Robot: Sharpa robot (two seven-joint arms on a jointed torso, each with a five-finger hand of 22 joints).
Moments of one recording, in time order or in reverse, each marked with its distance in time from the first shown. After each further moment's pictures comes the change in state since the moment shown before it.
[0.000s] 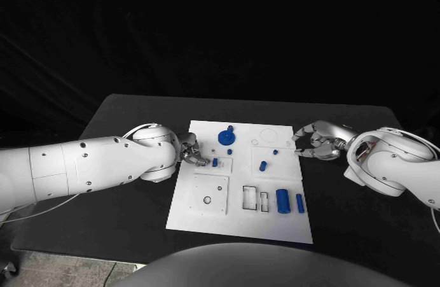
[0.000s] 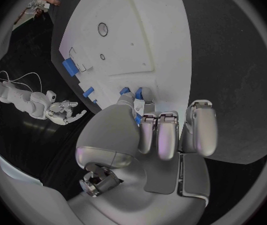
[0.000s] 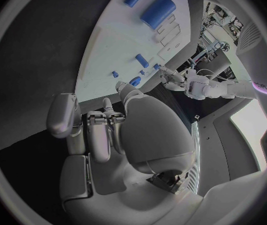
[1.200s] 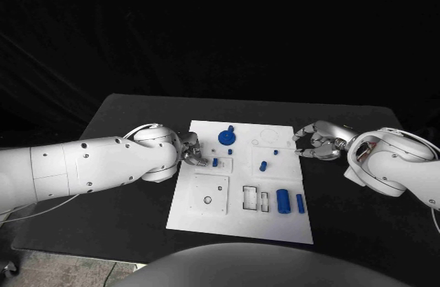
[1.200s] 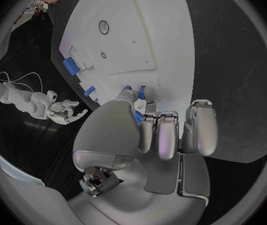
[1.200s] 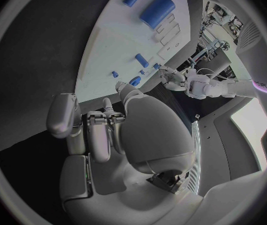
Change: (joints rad) left arm 0.000 0.002 -0.001 0.008 -0.010 -0.019 0.002; left_hand 0.113 -0.082 0.172 -0.001 0.251 -0.005 -0.001 -0.013 -0.002 0.000 -0.007 0.000 0.000 0.000 0.000 0.000 0.000 0.000 0.004 -0.004 -0.007 0.001; right arm 0.000 0.000 0.000 0.000 0.009 0.000 -0.002; right_hand 0.000 0.000 0.003 -0.003 0.008 0.000 0.000 0.000 -0.001 0.000 0.000 0.000 0.000 0.000 0.000 0.000 0.000 0.000 0.000 0.000 0.000 0.001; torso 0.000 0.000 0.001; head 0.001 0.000
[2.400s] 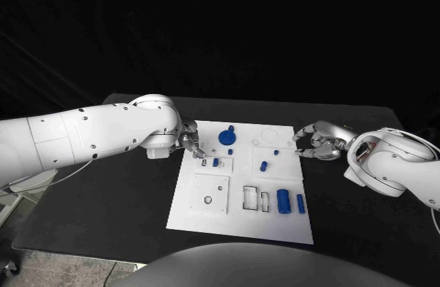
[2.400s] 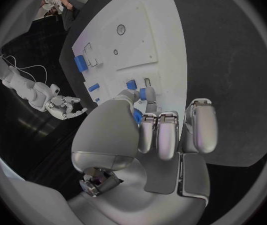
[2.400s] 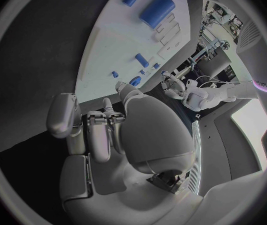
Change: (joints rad) left arm 0.122 0.055 0.015 -0.112 0.200 0.321 -0.034; left_hand 0.009 -0.036 0.079 -0.024 -0.003 -0.009 0.005 -0.021 -0.012 0.000 0.000 0.000 0.000 0.000 0.000 0.000 0.000 0.000 -0.011 -0.003 -0.020 0.000; right arm 0.000 0.005 0.000 -0.003 0.005 0.000 -0.003; right_hand 0.000 0.000 0.000 0.000 0.000 0.000 0.000 0.000 0.000 0.000 0.000 0.000 0.000 0.000 0.000 0.000 0.000 0.000 0.000 0.000 0.000 0.000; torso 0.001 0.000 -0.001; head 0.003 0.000
